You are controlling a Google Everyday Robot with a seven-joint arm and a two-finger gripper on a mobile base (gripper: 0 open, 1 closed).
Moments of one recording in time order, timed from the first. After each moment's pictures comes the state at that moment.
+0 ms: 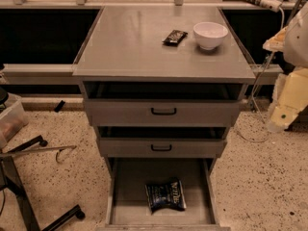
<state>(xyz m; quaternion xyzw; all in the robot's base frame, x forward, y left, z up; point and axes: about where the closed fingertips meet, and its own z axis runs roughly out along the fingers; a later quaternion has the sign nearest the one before) 0.438 -0.217 0.976 -0.60 0.78 -0.03 0.16</state>
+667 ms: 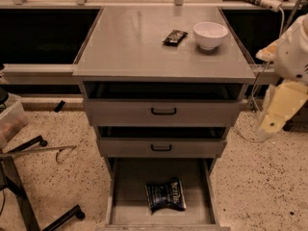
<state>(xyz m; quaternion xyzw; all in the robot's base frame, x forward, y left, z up) 0.446 -0.213 0.951 -0.60 0.78 -0.03 0.17</state>
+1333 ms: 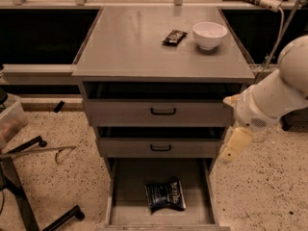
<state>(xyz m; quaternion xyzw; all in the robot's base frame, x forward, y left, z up) 0.483 -0.197 0.792 -0.59 0.78 0.06 0.20</state>
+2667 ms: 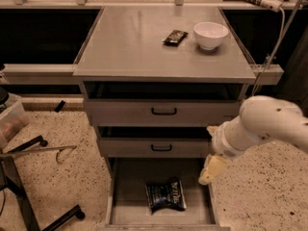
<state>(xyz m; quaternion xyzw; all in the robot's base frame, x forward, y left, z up) 0.498 -0.174 0.654 -0.59 0.78 0.08 0.20</state>
